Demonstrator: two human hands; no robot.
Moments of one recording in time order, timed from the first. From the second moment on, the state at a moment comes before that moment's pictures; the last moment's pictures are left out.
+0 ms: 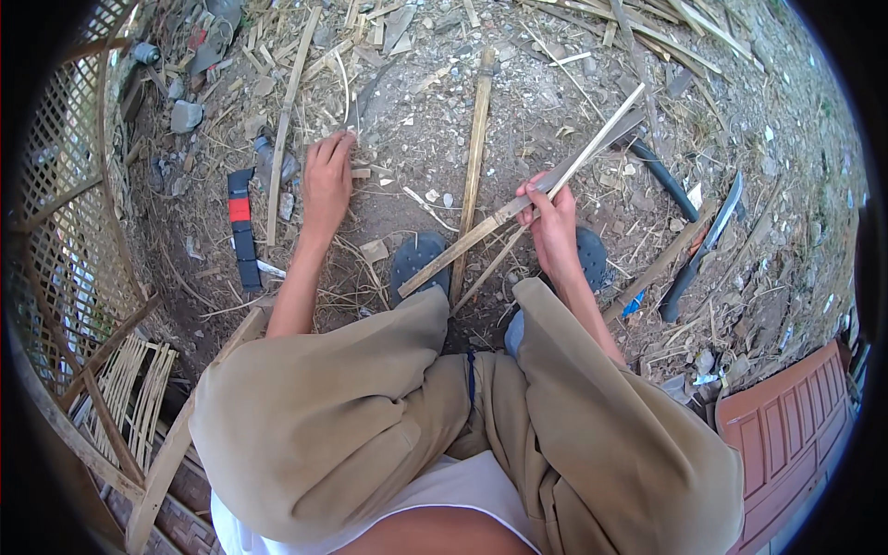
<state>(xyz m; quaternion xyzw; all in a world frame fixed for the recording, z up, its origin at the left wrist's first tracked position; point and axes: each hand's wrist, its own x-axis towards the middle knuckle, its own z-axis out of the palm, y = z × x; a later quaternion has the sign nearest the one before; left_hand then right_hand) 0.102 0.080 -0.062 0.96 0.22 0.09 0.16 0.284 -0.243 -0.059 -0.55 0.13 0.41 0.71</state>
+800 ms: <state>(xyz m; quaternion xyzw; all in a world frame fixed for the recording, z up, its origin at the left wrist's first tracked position) 0.179 -0.008 -0.019 0.47 0.29 -0.04 0.83 0.259 -0.186 -0.055 -0.58 -0.16 0.53 0.60</state>
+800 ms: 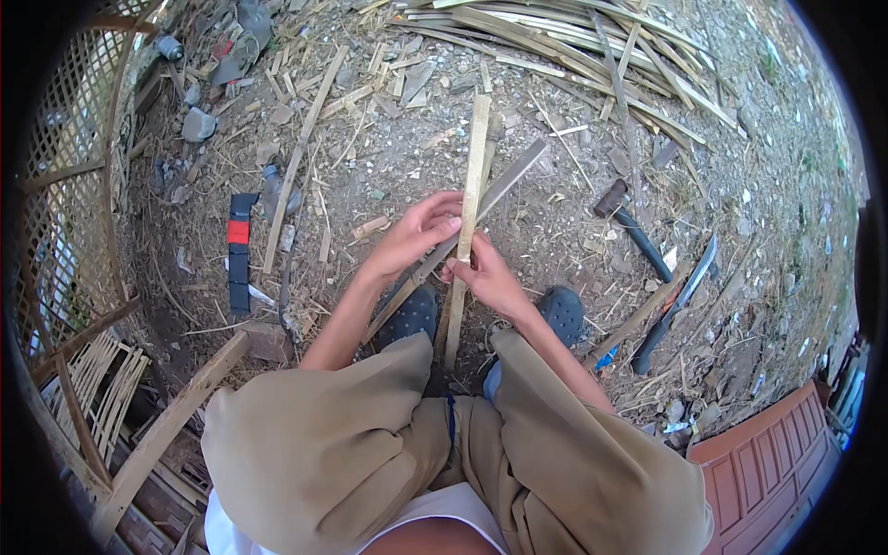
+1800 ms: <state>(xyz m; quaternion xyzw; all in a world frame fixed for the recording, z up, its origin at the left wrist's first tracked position) 0.241 -0.003 -0.042 0.54 0.32 0.08 0.78 0.352 -0.180 -0.040 -0.76 -0.12 0.31 0.56</state>
